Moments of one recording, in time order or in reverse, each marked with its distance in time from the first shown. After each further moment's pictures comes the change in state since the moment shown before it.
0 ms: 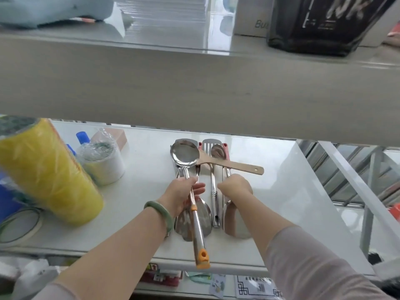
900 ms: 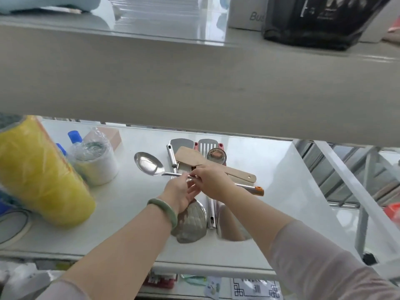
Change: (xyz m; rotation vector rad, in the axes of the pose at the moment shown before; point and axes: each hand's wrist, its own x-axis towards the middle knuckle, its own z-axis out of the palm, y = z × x) left_hand 0.011 0.003 0.017 -0.277 0.096 -0.053; right_hand -0.011 -0.024 0.000 -0.288 0.069 -0.936
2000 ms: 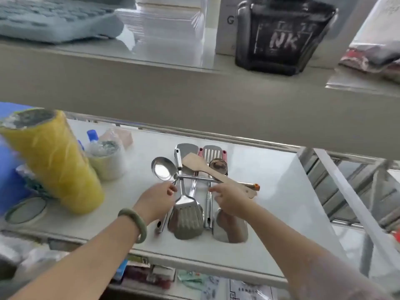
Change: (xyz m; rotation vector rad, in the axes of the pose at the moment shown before) left_hand -0.051 0.010 -0.058 1.460 0.118 0.519; right_hand -0.056 0.018 -0.016 0.115 -0.160 0.214
